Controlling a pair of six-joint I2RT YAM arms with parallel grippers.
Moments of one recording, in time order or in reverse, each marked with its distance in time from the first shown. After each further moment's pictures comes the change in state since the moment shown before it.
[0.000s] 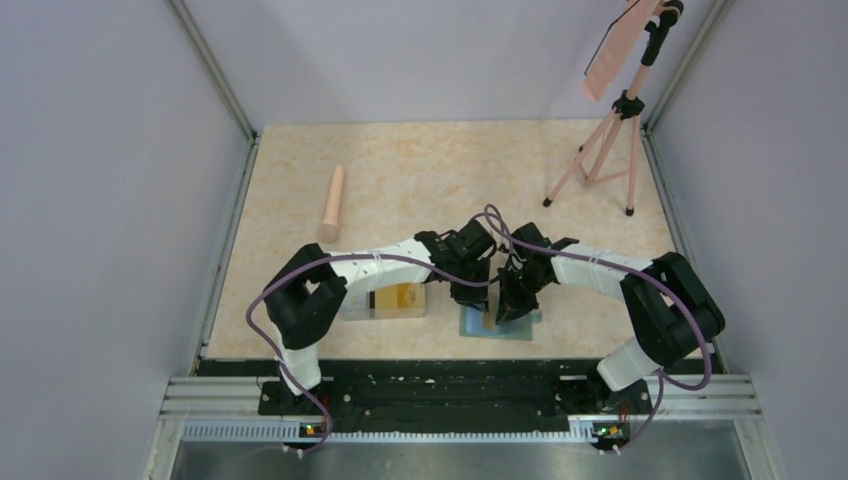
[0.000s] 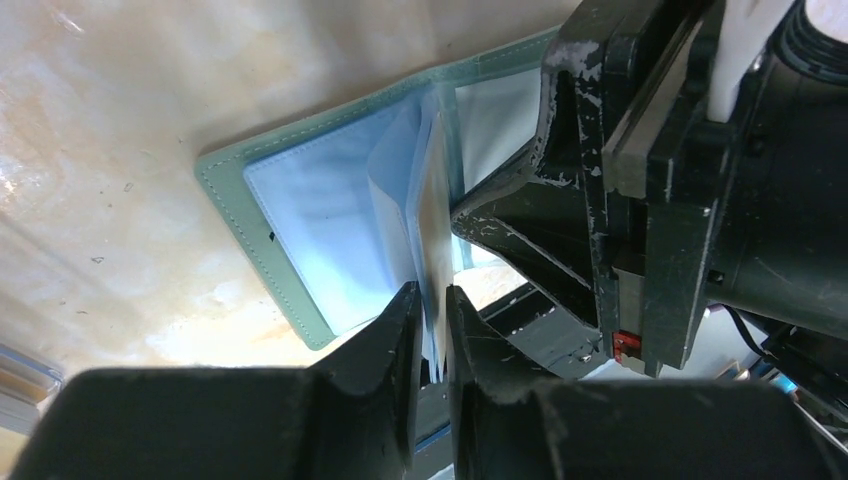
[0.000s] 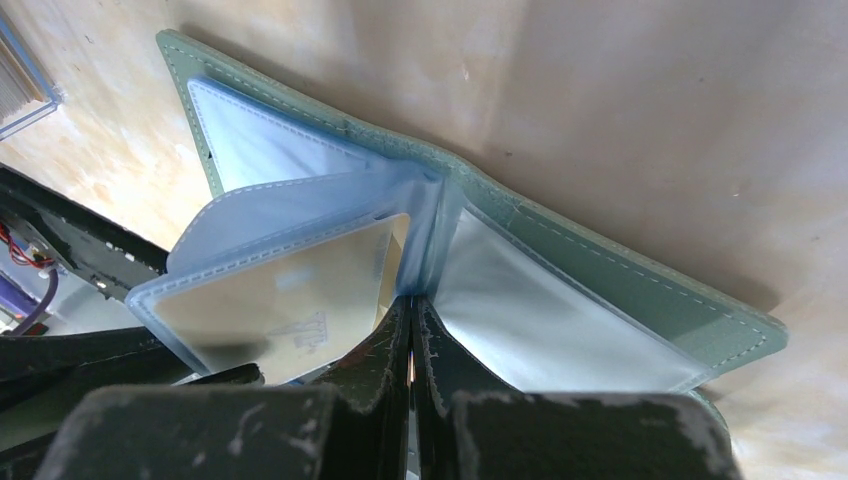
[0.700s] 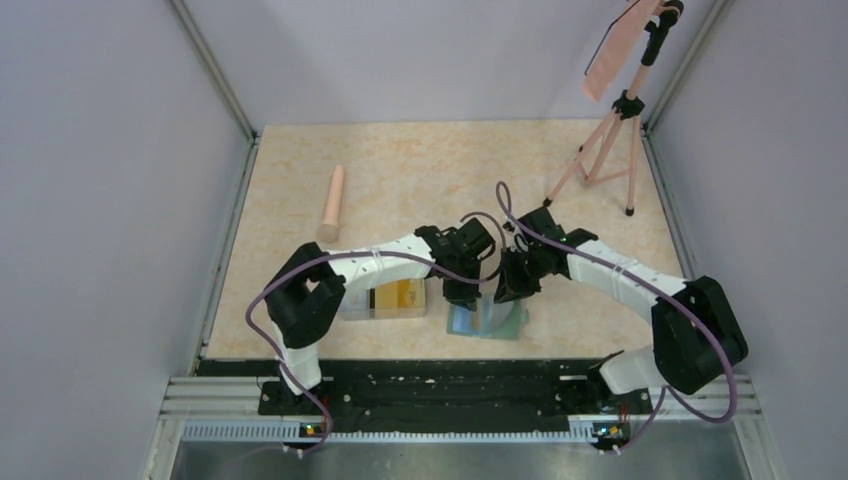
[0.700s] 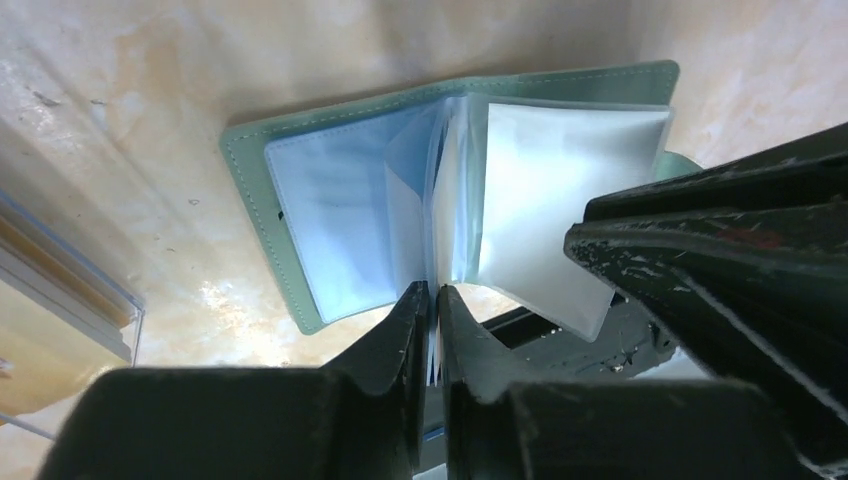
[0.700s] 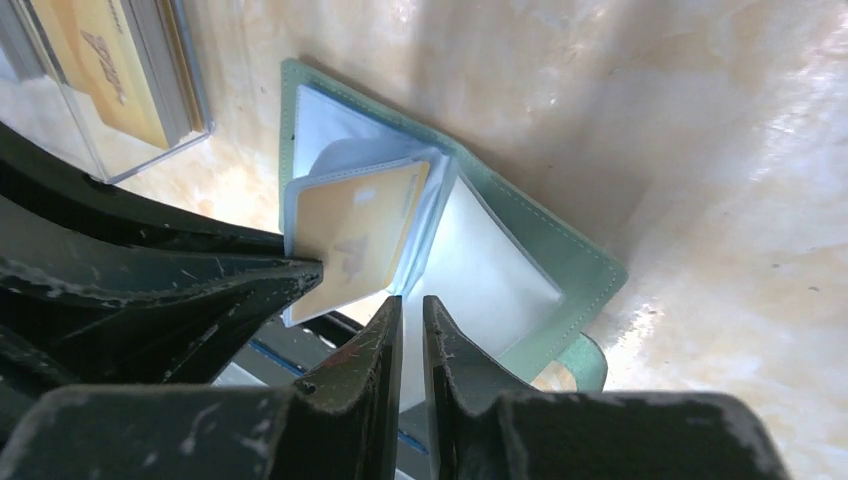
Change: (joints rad) left arm 0.009 0.005 0.043 -0.155 -0.090 -0.019; right arm -0.014 -0.136 0.078 -0.053 0.040 -0.002
